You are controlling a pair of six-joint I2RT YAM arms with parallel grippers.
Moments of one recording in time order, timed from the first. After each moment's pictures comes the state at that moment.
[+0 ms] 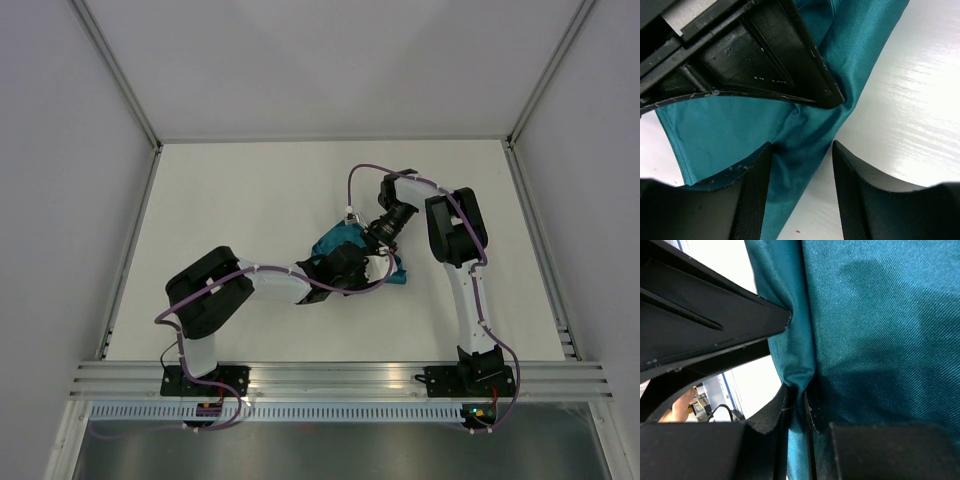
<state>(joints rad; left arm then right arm) -1.00 1.84 0.95 0.20 -0.09 0.42 0.32 2.44 1.81 -1.46 -0.81 -0.93</state>
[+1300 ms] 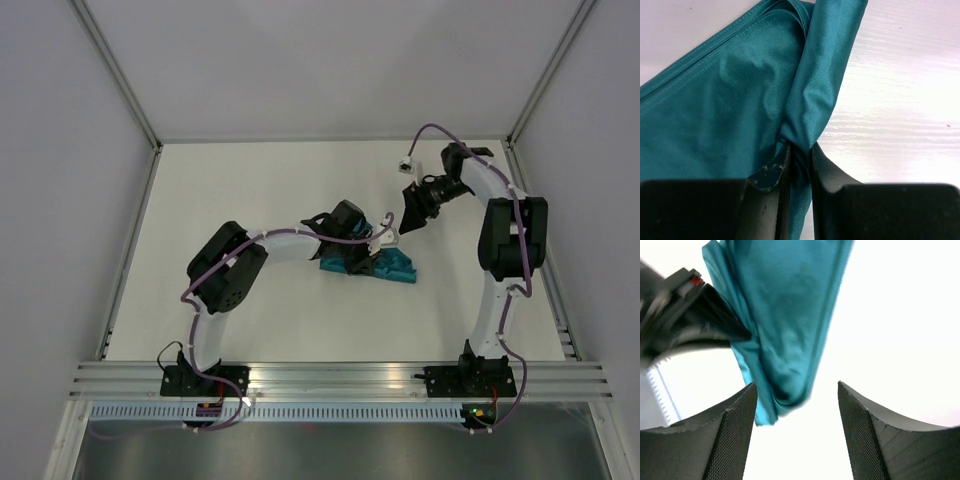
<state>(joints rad) -0.82 2.04 1.30 -0.12 0.51 0.44 0.05 2.15 1.74 -1.17 -0.83 -0.78</state>
